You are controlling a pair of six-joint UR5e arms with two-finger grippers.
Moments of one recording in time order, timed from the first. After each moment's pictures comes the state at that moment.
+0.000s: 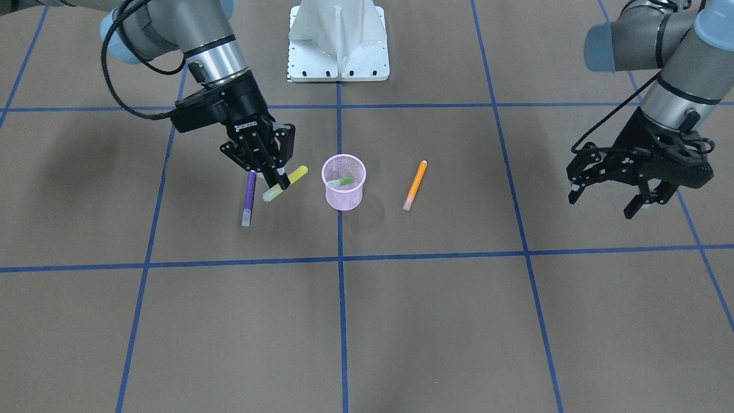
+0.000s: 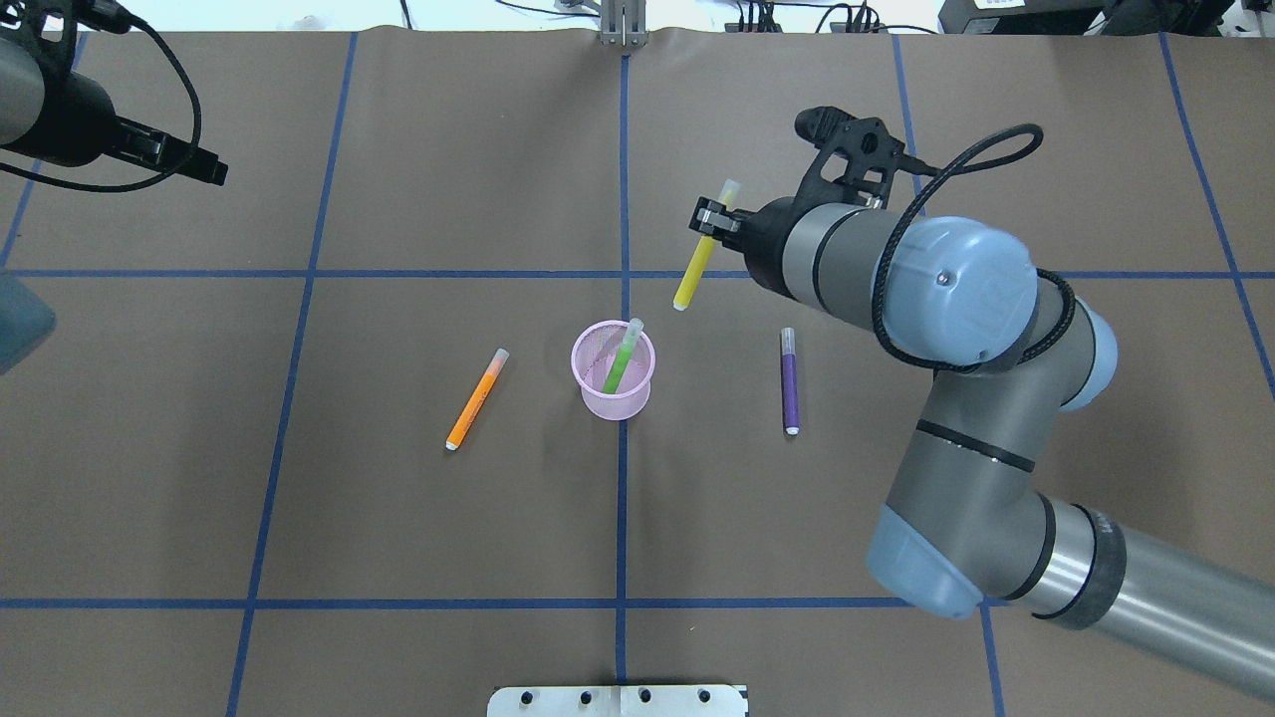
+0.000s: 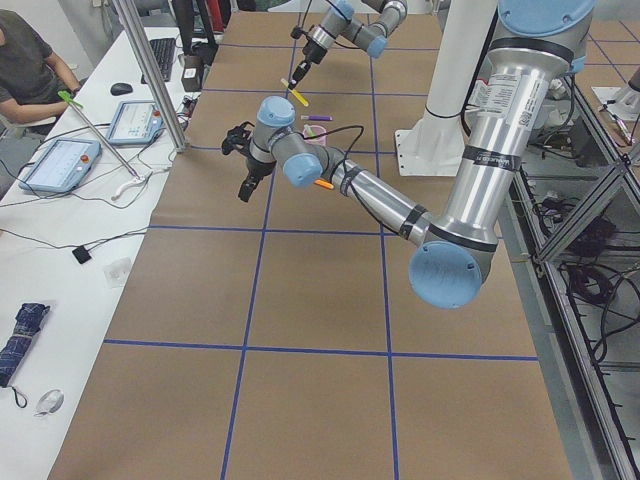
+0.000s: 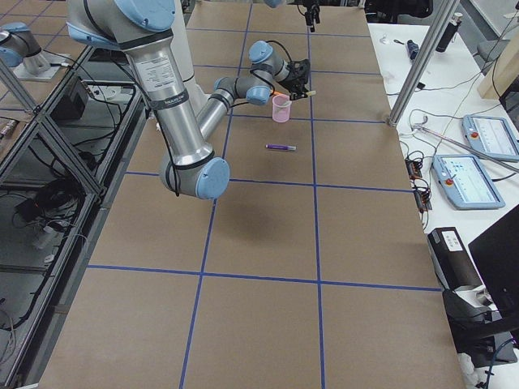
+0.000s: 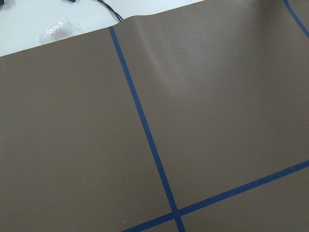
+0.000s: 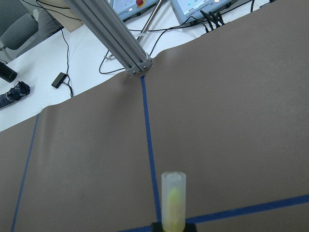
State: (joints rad) left arm -1.07 -1.84 -1.83 -1.92 -2.06 -0.56; right arm 0.52 -1.07 1.89 -1.13 1.40 1.49
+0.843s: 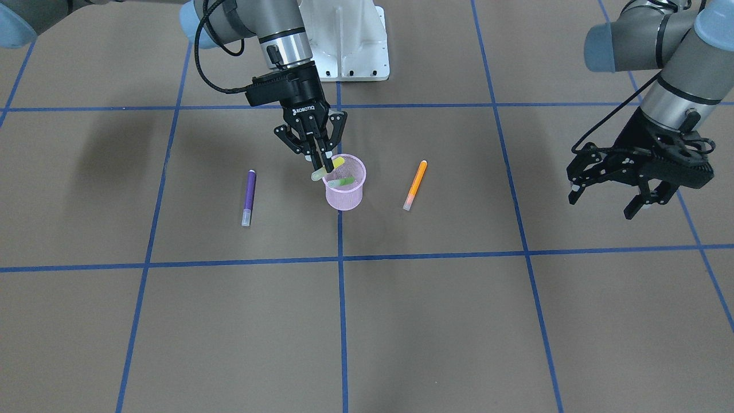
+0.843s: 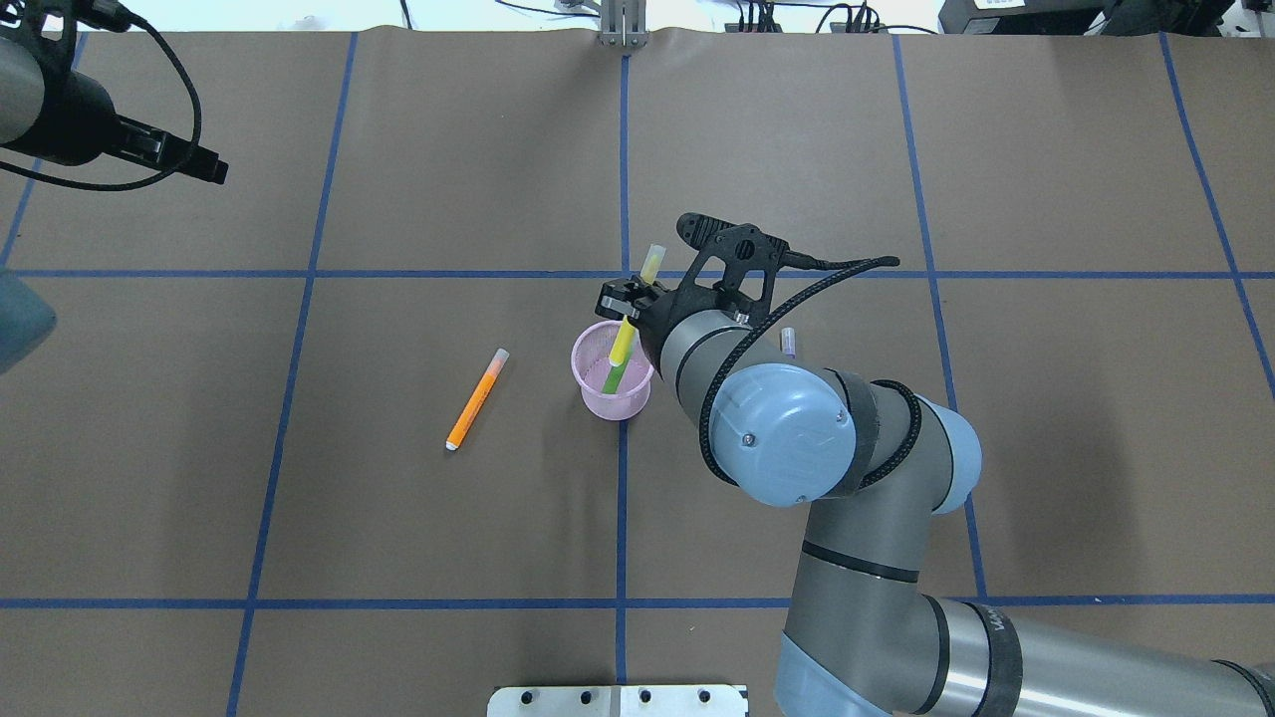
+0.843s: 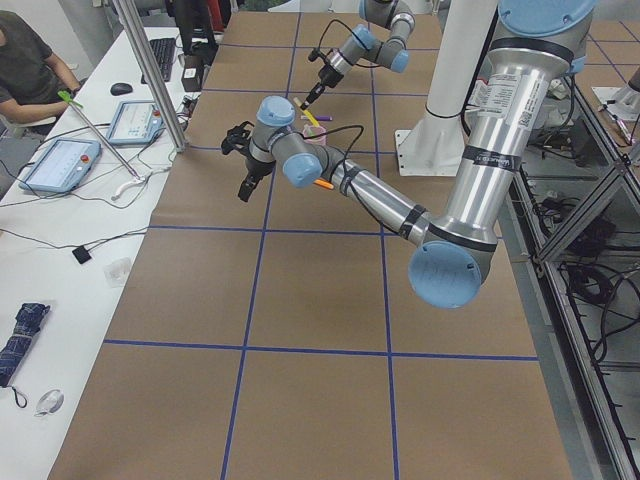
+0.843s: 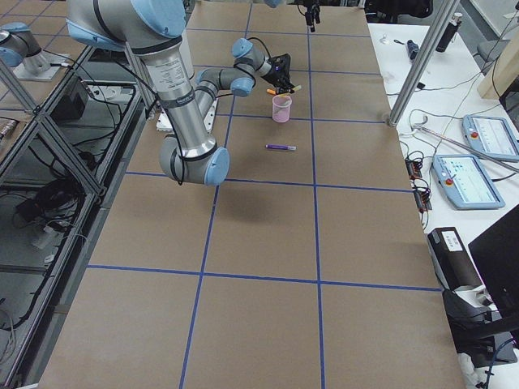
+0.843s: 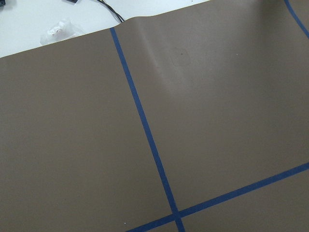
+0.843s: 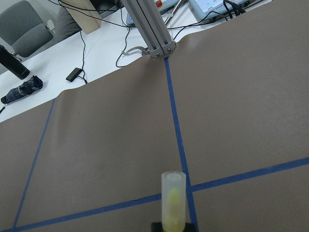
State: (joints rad) left arm -1.07 -1.84 -1.83 -1.92 -2.06 -0.57; right arm 0.36 -0.98 1.83 -1.24 1.17 1.51
